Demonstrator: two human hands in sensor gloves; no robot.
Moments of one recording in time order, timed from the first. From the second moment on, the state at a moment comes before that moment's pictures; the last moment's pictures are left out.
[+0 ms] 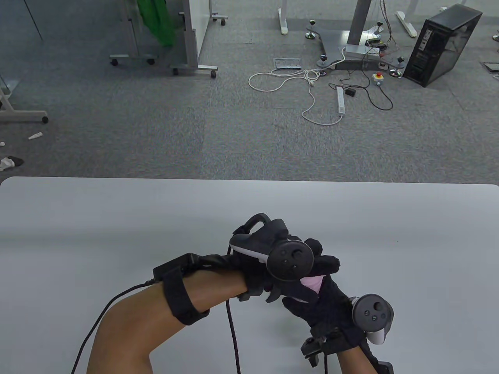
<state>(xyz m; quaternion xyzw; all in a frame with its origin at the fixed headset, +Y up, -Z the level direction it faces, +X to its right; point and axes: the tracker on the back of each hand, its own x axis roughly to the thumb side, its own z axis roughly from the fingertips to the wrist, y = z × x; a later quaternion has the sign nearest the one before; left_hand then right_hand) 0.016 -0.528 -0.309 -0.04 -0.56 0.01 0.83 0.173 -0.697 -0.268 0.20 -0.13 0.81 0.53</state>
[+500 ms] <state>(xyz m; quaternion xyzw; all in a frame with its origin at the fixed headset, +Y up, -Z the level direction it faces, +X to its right) 0.023 -0.532 -0.308 -0.04 -0.37 0.03 0.93 0.172 -0.694 -0.261 0.11 -0.20 0.86 0.45</state>
